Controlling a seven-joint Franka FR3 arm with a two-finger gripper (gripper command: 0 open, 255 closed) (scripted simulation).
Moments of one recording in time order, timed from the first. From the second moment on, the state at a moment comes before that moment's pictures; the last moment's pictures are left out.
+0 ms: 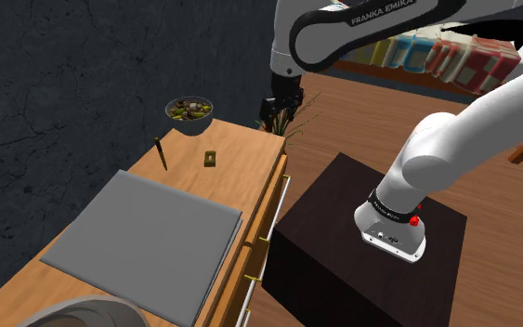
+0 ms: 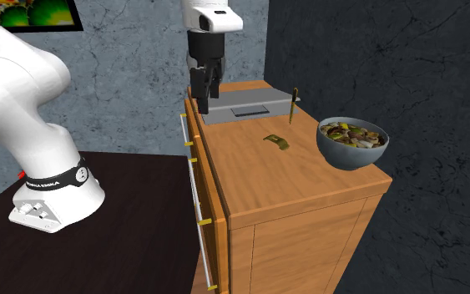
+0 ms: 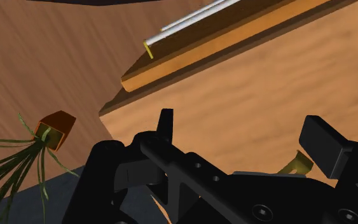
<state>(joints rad) 0.05 -0.48 0.19 -2.57 0.13 2.07 0.27</state>
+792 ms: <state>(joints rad) 0.07 -0.08 0.33 -2.45 0.08 2.51 0.48</state>
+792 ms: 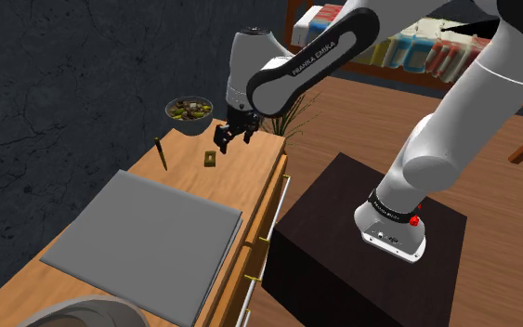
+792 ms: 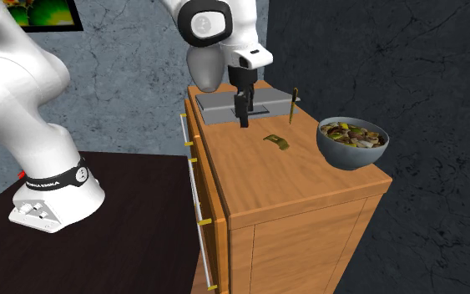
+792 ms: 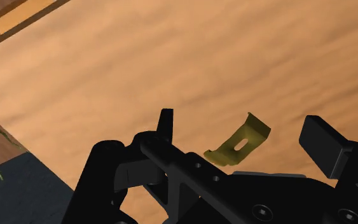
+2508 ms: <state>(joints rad) 0.11 0.24 0.31 -2.31 -0.14 2.74 0.68</state>
